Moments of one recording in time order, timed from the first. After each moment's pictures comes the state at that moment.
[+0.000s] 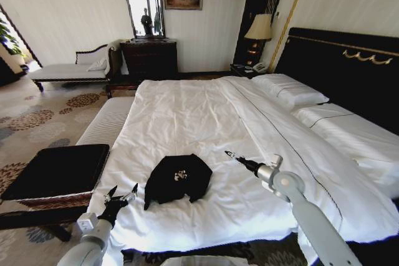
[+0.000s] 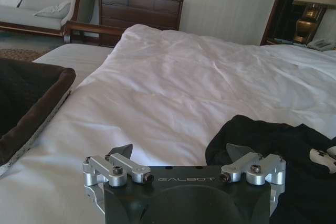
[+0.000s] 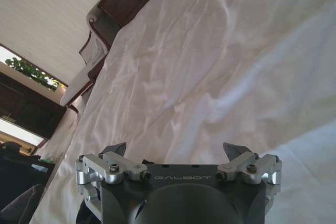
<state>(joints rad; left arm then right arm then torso) 1.85 -1.18 -0.72 -2.16 -0.59 0.16 -0.06 -1.00 1.01 0.38 1.68 1.40 -0.65 0.09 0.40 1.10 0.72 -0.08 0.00</state>
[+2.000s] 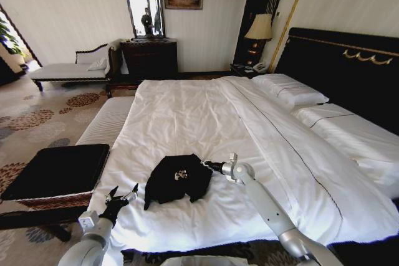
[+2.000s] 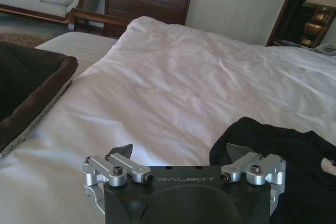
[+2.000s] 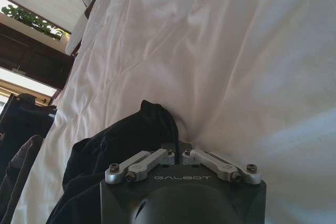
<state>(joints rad) 1.79 -1.14 -0.69 -2.12 -0.69 0.19 -0.11 -0.79 1.21 0.15 1.33 1.26 -0.72 -0.01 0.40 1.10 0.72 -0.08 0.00</state>
